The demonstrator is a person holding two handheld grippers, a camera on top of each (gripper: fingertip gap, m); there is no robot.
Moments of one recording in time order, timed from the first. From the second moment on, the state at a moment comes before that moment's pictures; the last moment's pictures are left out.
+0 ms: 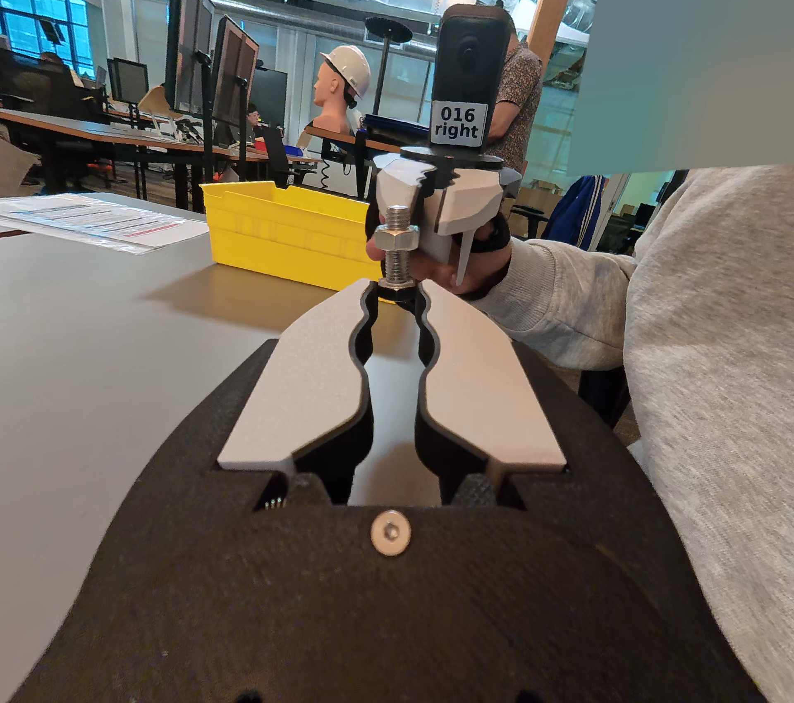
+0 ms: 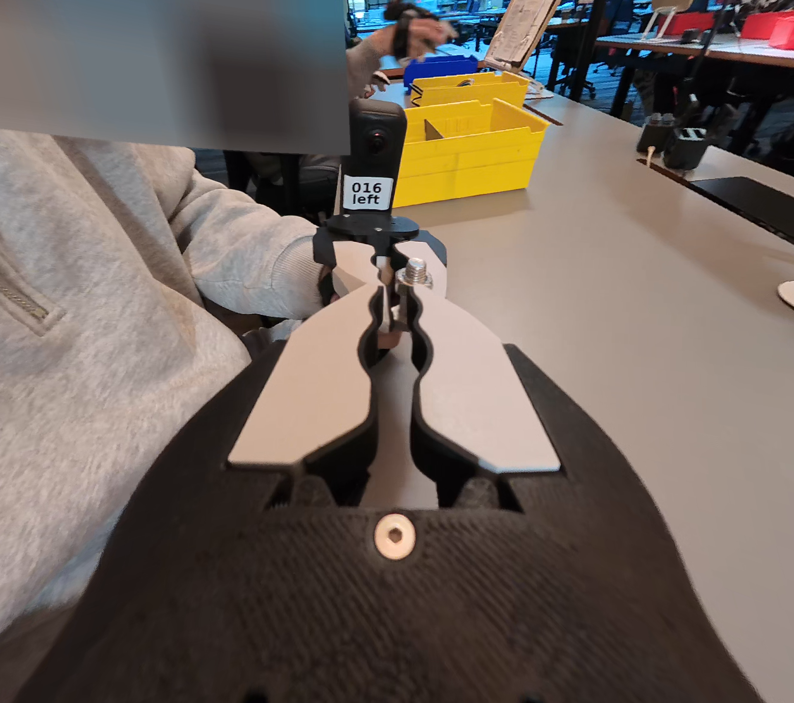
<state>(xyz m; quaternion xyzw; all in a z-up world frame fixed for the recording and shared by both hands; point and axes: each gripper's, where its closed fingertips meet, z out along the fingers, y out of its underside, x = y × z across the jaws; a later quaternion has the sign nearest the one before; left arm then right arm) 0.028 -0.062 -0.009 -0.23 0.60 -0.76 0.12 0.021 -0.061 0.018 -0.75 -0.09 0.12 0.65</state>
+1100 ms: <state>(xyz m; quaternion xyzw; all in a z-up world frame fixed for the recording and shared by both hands) 0.024 -0.071 -0.011 -0.22 0.61 -0.75 0.11 0.020 -0.056 0.013 -0.75 -0.09 0.11 0.64</state>
